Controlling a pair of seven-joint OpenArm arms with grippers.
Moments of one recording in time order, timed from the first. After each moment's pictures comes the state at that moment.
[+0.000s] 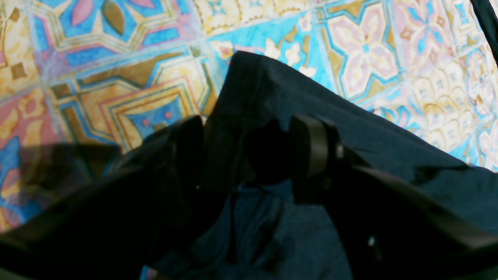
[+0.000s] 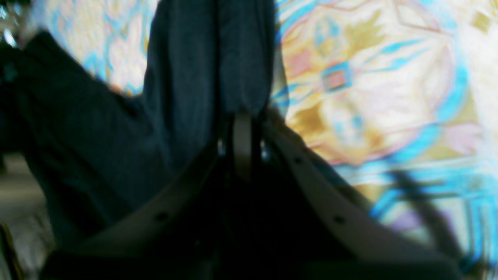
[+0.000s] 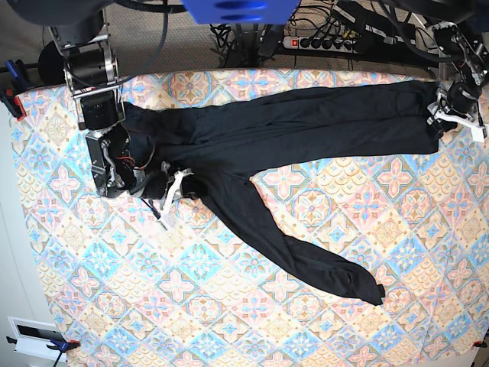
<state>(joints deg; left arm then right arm) 15.0 -19.3 -47.7 79.8 -43.5 -25.6 53.7 21.8 16.7 -14.8 48.6 43.9 43.1 -45.8</state>
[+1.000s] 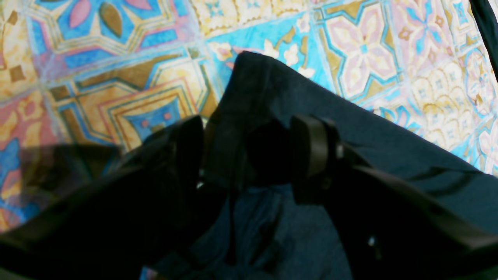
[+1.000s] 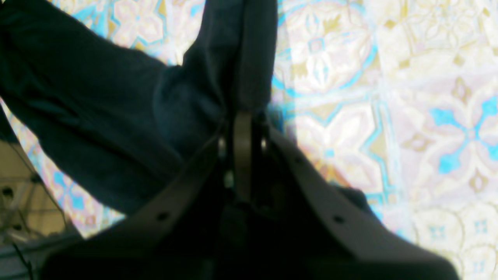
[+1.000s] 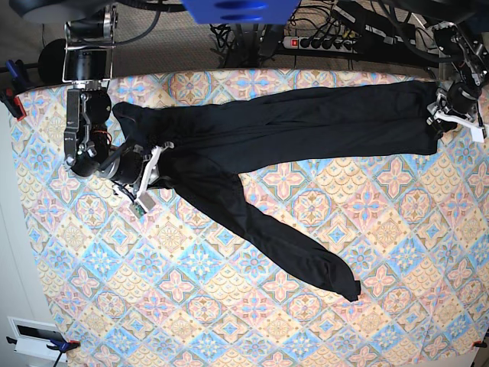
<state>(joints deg) 15.0 -19.3 -47.5 79.8 -43.3 -25.6 53.5 4.6 18.3 3.5 86.5 40.5 42.5 -60.0</state>
